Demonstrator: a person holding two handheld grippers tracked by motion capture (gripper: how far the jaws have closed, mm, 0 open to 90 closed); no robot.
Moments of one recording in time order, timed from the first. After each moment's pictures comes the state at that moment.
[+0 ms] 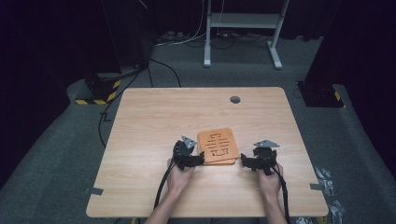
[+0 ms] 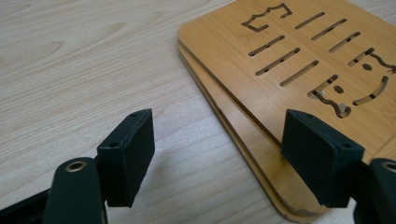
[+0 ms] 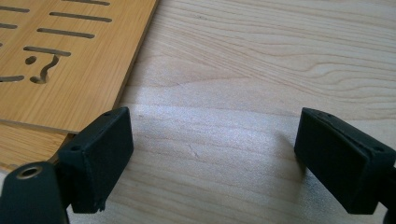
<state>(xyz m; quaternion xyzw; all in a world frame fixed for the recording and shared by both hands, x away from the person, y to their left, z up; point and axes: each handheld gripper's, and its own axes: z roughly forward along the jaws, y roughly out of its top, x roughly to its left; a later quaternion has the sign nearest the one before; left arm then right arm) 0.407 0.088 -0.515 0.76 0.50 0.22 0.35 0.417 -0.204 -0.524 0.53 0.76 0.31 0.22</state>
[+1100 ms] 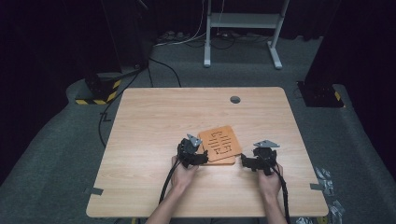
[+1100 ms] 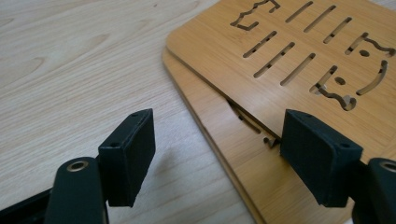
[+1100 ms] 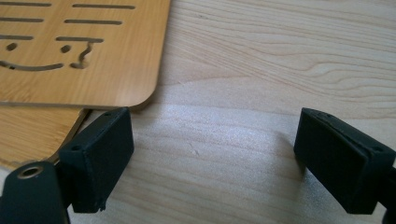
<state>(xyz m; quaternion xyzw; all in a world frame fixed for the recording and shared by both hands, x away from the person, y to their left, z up) 0.415 0.071 -0.515 0.77 0.49 0.23 0.33 0.416 -0.205 -0.524 0.52 0.76 0.31 0.22</state>
